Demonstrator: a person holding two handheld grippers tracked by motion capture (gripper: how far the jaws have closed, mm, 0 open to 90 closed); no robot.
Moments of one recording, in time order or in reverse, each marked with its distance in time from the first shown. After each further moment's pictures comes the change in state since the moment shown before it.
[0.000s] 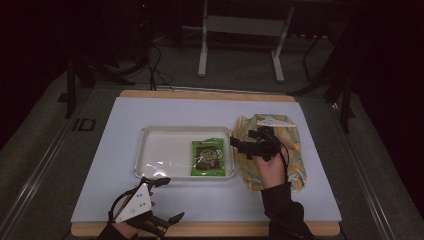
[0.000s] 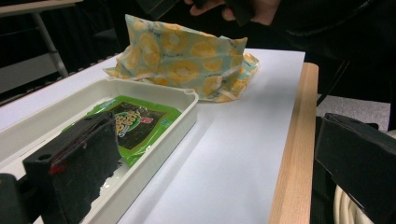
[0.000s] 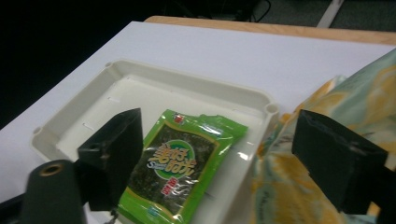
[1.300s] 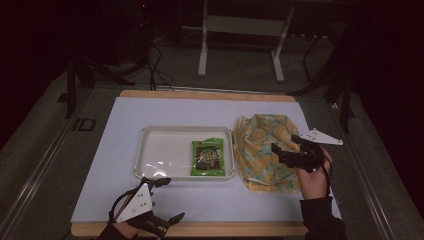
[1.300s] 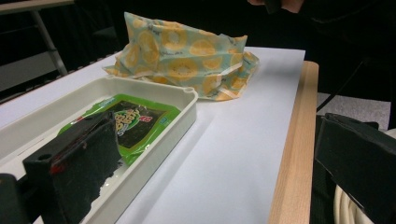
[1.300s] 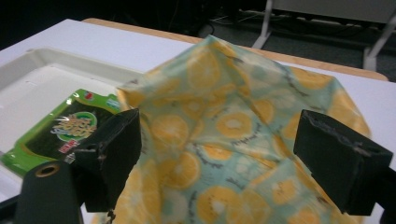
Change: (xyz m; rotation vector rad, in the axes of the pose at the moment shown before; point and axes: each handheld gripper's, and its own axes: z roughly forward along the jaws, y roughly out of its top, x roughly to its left) left arm -0.001 0.000 0.001 0.004 0.001 -0.003; right arm -0.067 -0.035 -0.078 -0.094 -0.205 -0.117
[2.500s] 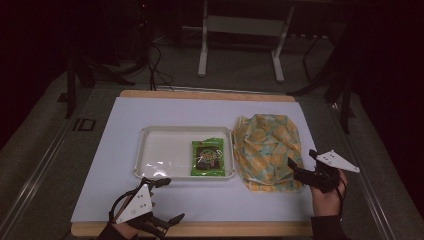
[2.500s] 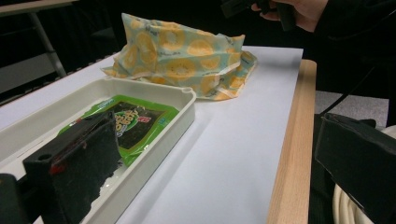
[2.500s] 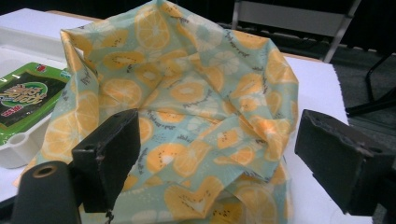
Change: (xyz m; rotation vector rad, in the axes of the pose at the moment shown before) left arm -0.001 0.001 0.000 0.002 -0.009 0.014; right arm -0.025 -0.060 -0.030 -0.073 -0.120 -0.027
